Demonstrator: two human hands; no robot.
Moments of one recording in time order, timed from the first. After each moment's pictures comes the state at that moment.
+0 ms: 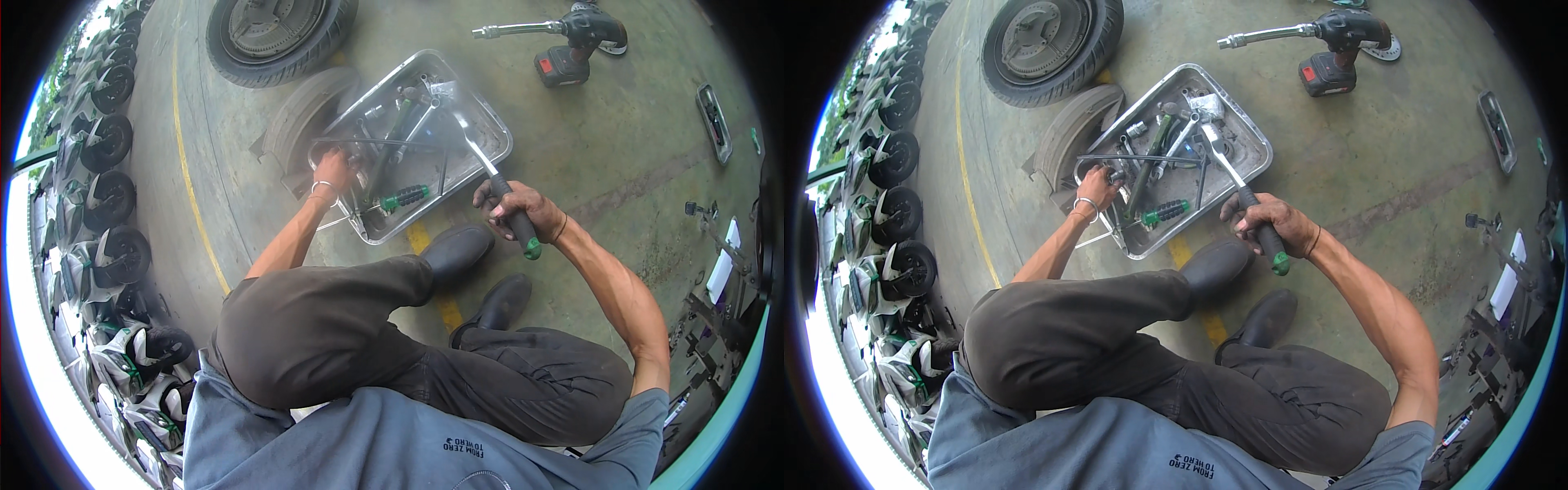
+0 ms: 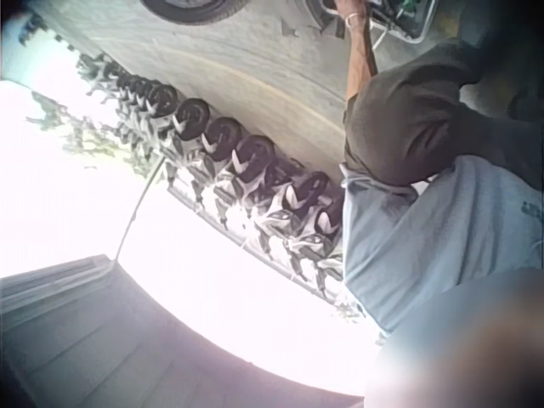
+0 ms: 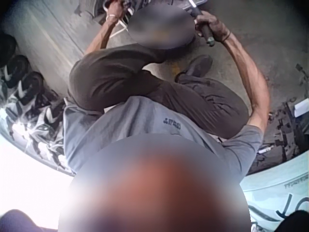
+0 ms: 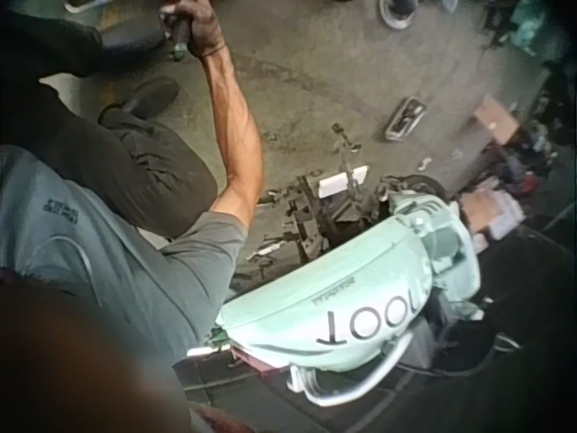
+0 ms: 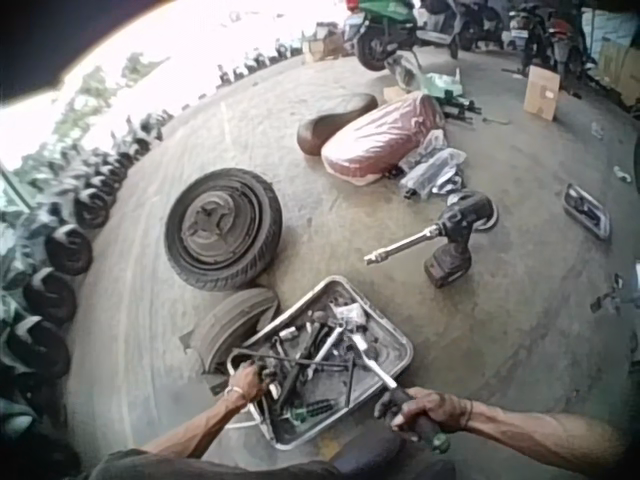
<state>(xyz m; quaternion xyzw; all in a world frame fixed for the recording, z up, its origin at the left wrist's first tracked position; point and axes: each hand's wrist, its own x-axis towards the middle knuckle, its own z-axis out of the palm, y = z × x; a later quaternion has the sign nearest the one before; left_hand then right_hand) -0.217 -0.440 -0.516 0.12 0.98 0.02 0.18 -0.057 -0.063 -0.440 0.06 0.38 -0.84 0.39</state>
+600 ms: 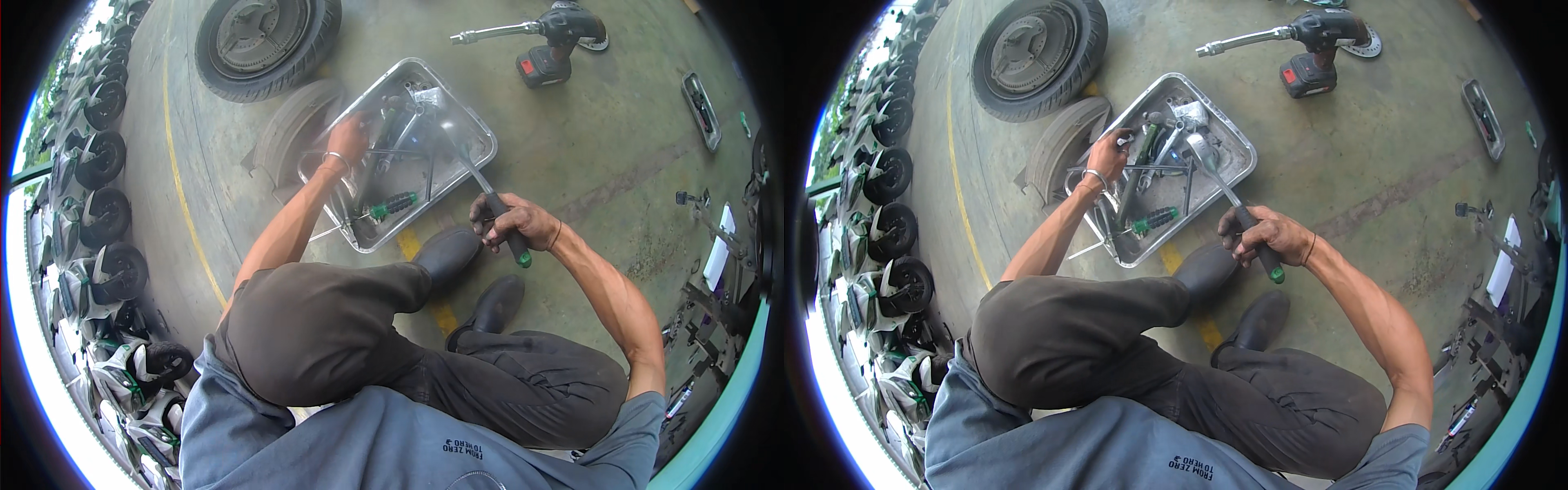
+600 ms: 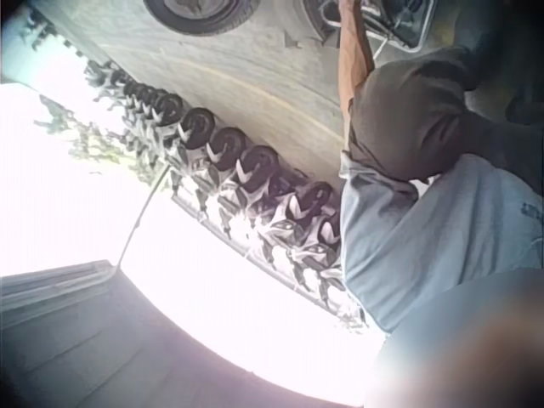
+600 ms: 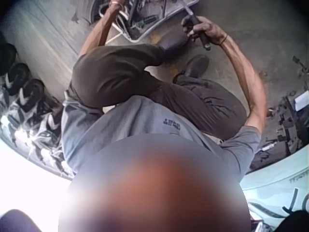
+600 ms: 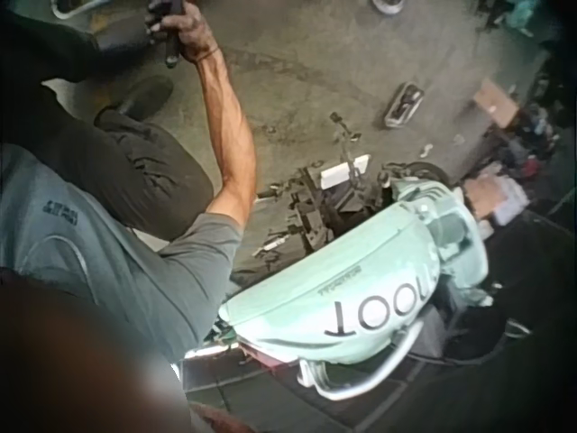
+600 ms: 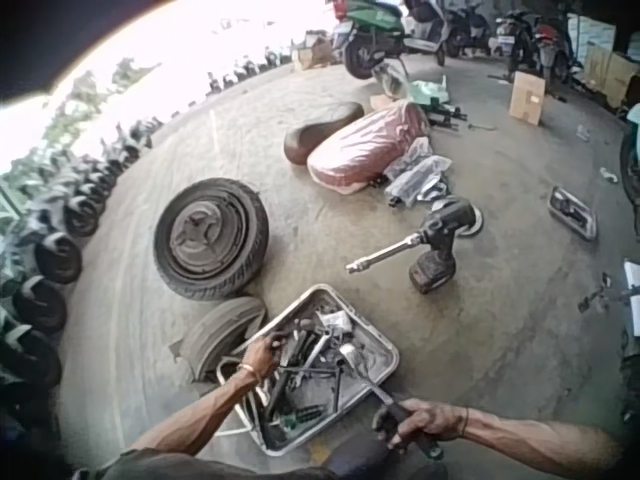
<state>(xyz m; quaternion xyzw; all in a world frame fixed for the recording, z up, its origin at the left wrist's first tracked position) -0.272 -0.352 -0.531 0.25 0.95 0.20 0.06 -0.035 -0.047 -0.446 0.11 0.42 -0.81 0.40</state>
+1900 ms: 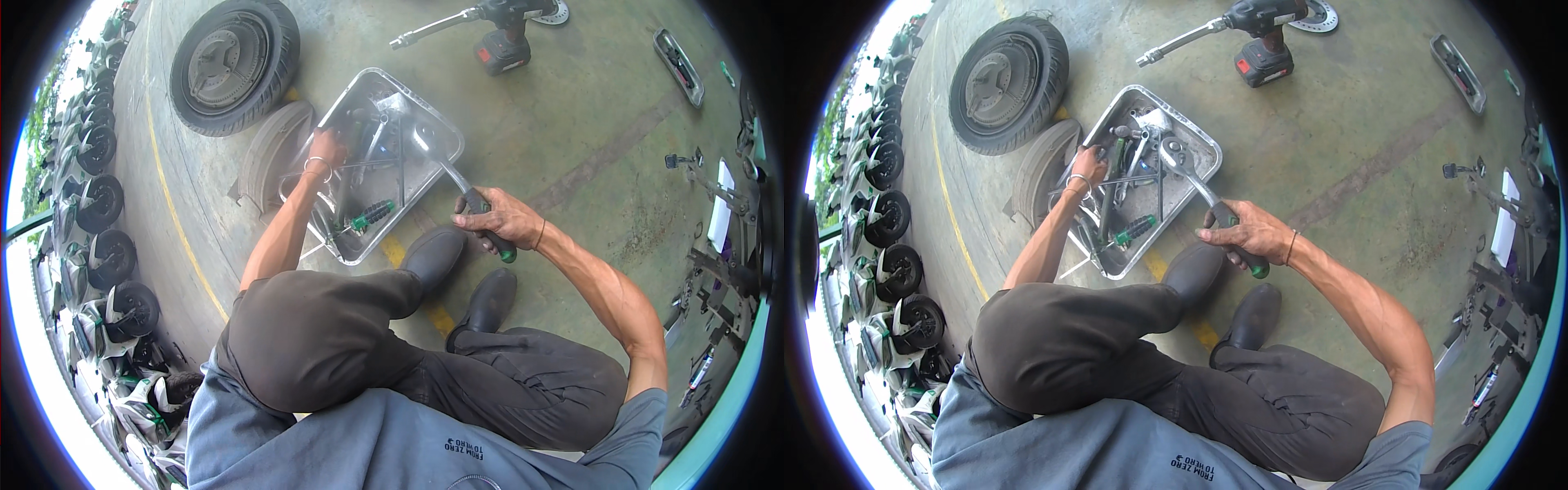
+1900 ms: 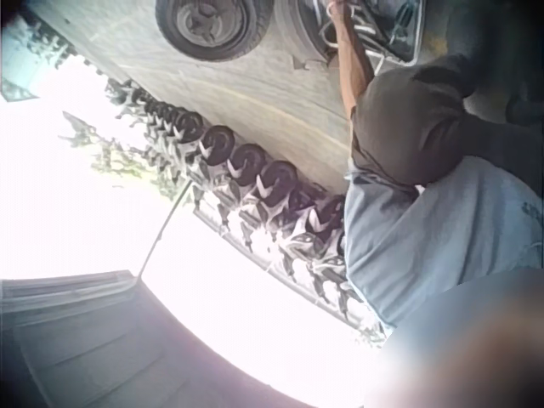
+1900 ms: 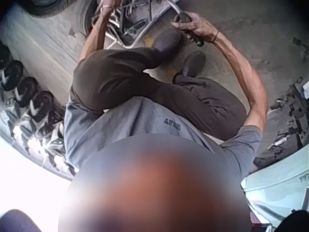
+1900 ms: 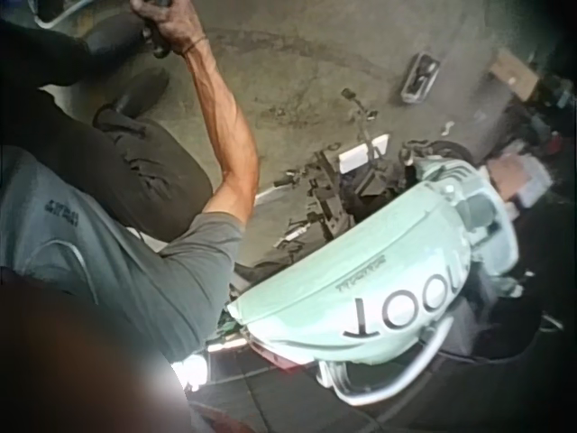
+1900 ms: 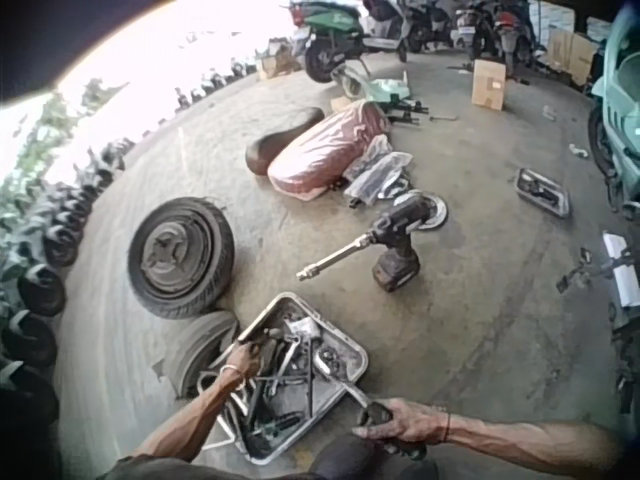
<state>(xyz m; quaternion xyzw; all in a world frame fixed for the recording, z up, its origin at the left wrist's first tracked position) -0.289 -0.328 -0.543 0.16 0.97 0.05 0.15 -0.017 -0.036 -0.430 0.14 0.55 -0.76 0.33</state>
